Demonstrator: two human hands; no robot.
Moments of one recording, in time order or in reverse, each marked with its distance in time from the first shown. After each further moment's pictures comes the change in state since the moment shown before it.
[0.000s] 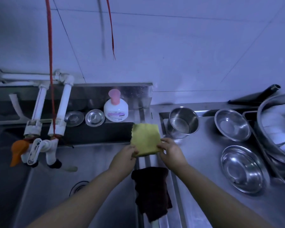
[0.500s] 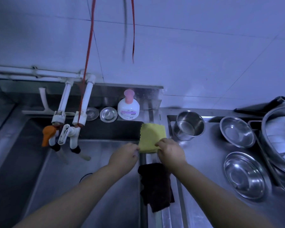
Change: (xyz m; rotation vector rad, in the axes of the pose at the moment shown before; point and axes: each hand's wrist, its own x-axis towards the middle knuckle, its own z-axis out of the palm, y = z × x) left_hand -0.044 0.013 -0.039 0.187 0.056 0.000; right_hand -0.020 -0.046 -0.007 -0.318 0.075 -0.271
